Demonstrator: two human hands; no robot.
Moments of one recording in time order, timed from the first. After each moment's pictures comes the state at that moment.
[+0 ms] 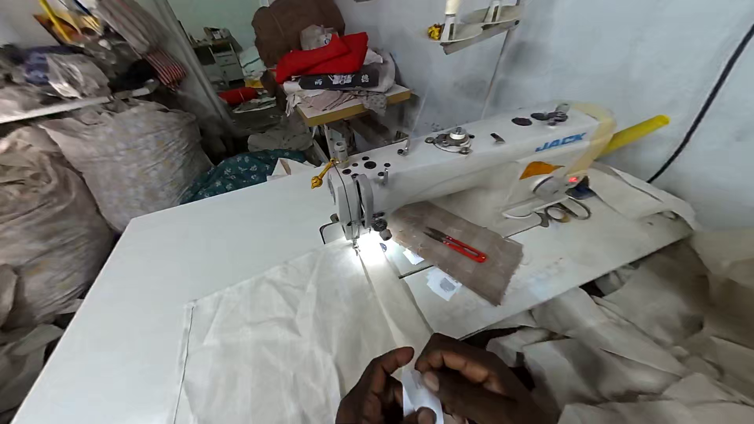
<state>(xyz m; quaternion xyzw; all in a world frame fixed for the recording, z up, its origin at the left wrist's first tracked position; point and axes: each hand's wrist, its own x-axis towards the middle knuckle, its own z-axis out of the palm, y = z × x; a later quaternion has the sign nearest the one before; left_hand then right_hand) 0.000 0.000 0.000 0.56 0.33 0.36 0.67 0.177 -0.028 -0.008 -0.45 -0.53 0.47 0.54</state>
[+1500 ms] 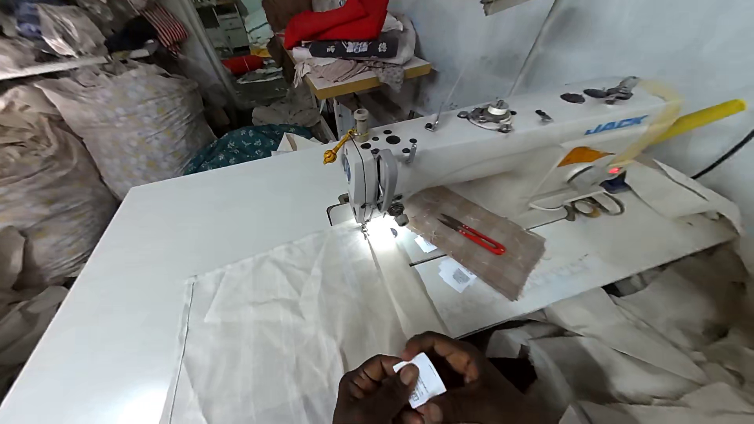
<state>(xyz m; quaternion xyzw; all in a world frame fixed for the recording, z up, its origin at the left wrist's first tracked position) 0.004 0.003 -0.028 0.27 0.35 0.41 0.80 0.179 -0.011 -0.054 -0.26 -0.43 0.69 0.52</state>
